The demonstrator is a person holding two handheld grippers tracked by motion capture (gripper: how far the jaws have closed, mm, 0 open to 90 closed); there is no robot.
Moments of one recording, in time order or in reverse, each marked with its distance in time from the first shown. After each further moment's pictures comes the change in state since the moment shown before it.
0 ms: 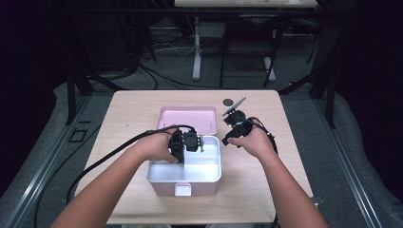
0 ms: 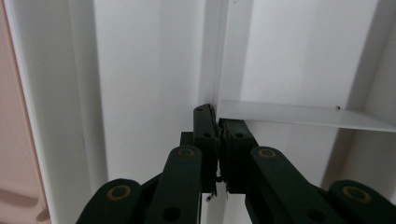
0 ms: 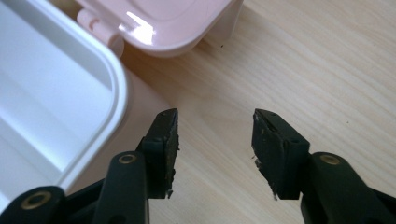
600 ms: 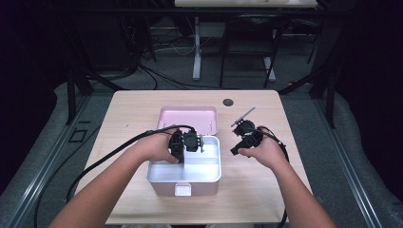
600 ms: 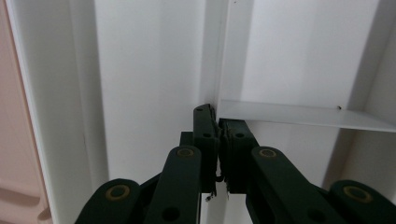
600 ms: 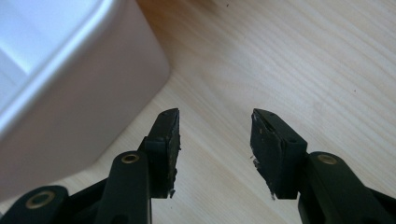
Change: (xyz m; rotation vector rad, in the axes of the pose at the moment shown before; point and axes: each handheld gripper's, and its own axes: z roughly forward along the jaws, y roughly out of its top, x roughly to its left) left arm -0.001 0.000 0.000 0.001 0.010 0.001; right arm -0.006 -0.038 -0.002 0.008 0.016 -0.055
